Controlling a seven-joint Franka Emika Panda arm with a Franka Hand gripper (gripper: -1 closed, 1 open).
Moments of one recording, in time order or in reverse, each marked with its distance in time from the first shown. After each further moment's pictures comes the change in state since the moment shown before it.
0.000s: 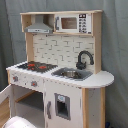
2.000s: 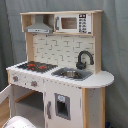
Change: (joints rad) arm -0.068 -0.001 0.124 0.004 0.000 -0.002 0.687
